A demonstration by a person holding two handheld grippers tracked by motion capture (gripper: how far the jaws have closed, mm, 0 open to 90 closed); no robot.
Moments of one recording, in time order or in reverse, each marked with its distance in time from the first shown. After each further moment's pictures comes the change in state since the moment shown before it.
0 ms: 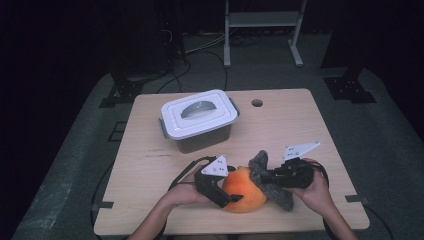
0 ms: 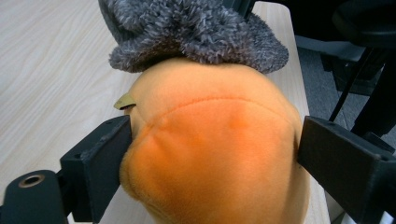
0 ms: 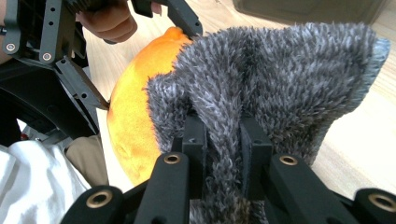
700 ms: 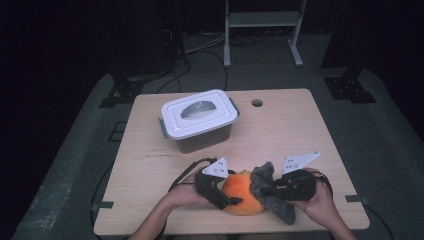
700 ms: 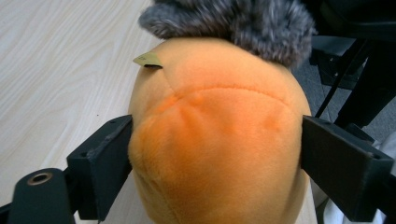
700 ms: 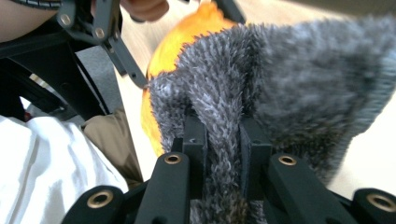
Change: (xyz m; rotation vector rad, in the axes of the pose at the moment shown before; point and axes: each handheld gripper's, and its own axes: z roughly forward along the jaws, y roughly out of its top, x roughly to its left) left arm 0.002 -0.005 0.000 0.033 -0.055 -0.023; right arm 0.032 -0.004 -0.006 0.055 0.003 -0.051
